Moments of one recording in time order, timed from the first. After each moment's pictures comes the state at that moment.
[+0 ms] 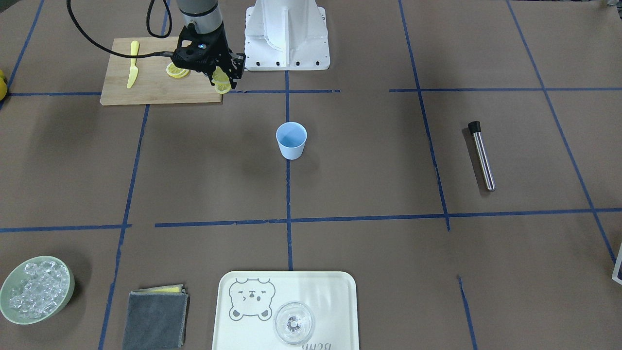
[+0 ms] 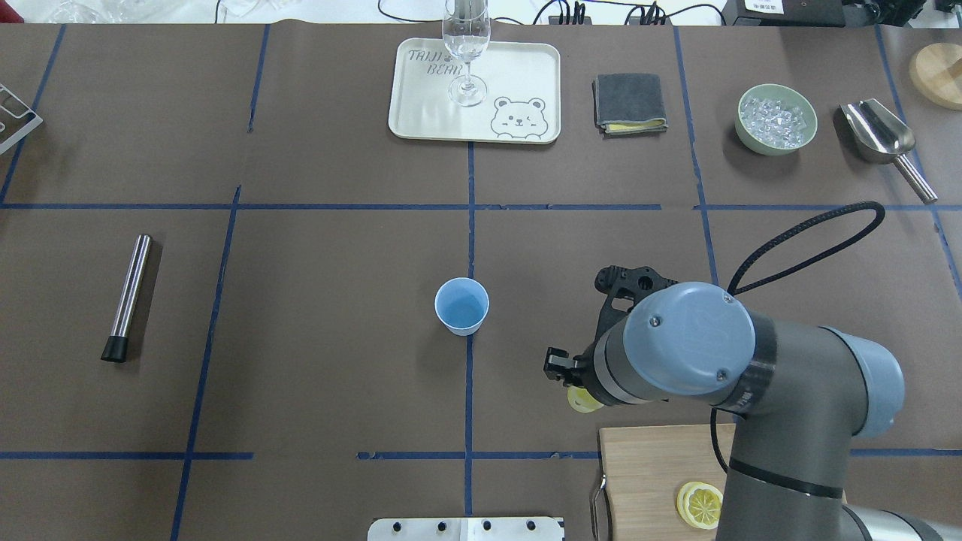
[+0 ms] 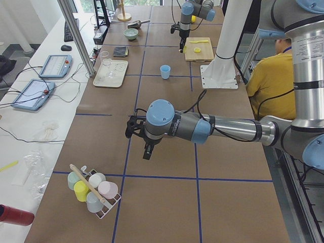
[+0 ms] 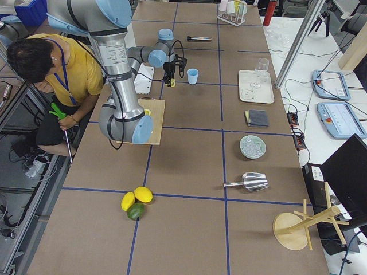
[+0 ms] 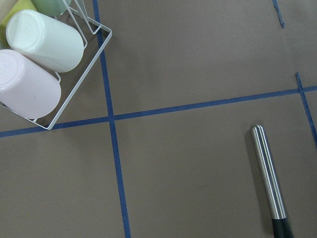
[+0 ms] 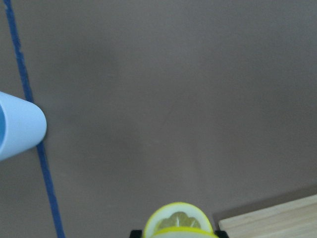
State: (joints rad) left arm -1.61 -1.38 -1.88 -1.75 -2.49 -0.04; right arm 0.36 -1.15 2.12 -1.76 1.77 1.59
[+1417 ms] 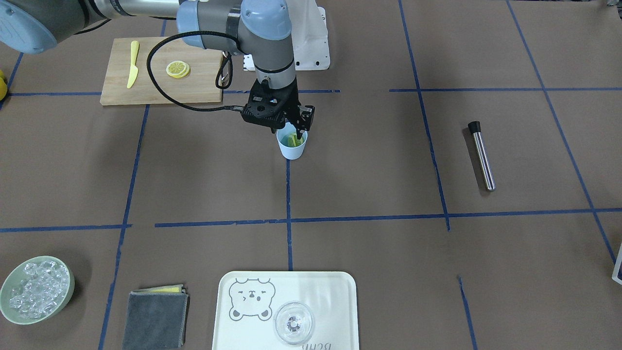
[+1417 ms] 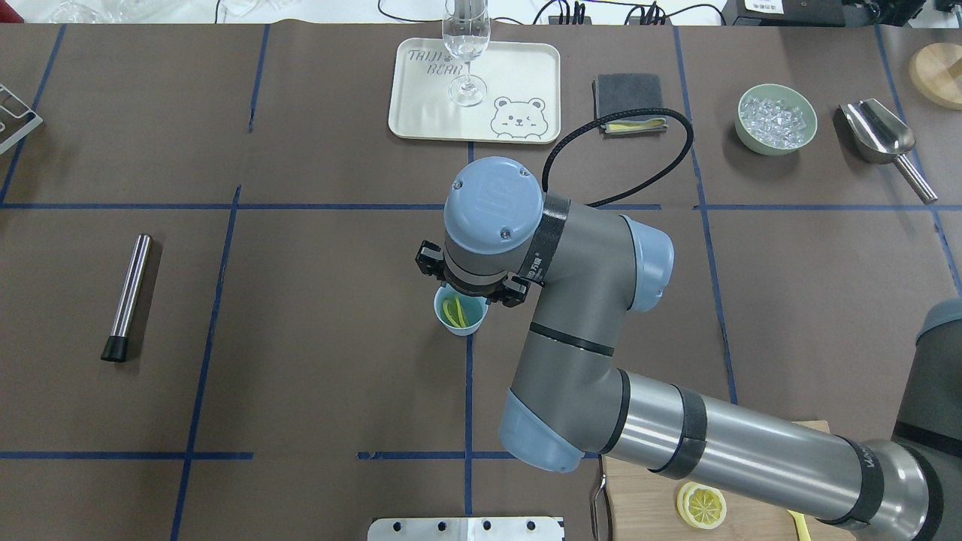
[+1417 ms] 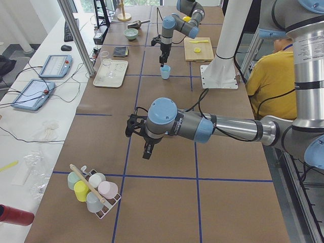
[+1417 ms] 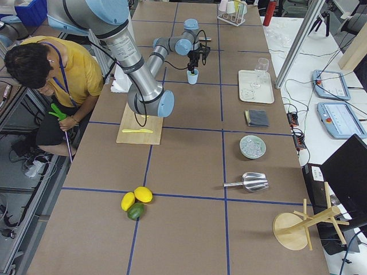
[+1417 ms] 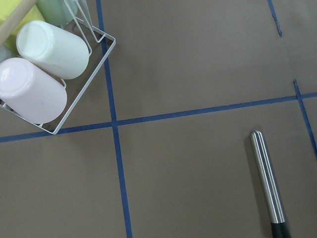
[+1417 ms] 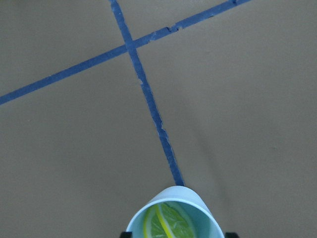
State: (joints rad) left arm -1.64 -1.38 -1.90 -1.75 -2.49 -0.04; right arm 0.46 -0.76 1.64 -1.61 1.81 1.63
